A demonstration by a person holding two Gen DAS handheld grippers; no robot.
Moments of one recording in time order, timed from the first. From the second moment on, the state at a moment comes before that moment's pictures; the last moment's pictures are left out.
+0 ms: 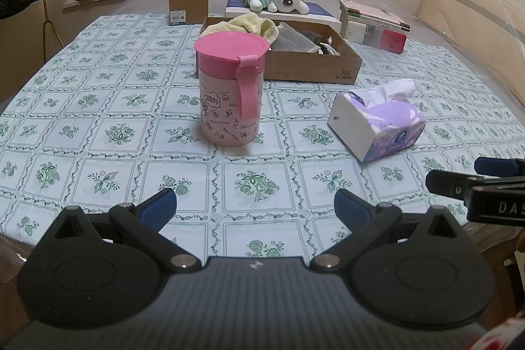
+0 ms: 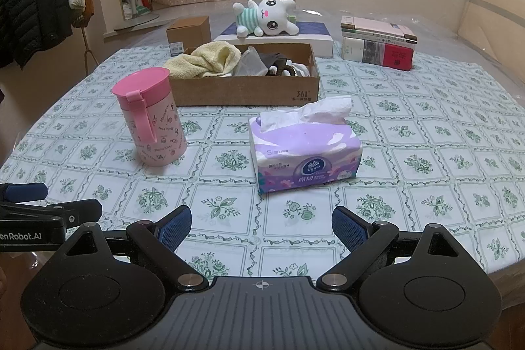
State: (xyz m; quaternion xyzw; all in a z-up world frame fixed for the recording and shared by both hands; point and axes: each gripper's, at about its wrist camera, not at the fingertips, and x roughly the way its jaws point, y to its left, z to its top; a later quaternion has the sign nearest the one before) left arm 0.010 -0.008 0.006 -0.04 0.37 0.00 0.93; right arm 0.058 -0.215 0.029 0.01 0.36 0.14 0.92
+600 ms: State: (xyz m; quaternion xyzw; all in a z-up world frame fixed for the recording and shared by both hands) left arm 0.010 -0.007 0.006 -0.04 0.37 0.00 0.93; right arm 0.057 -0.215 0.028 0.01 0.36 0.14 0.92
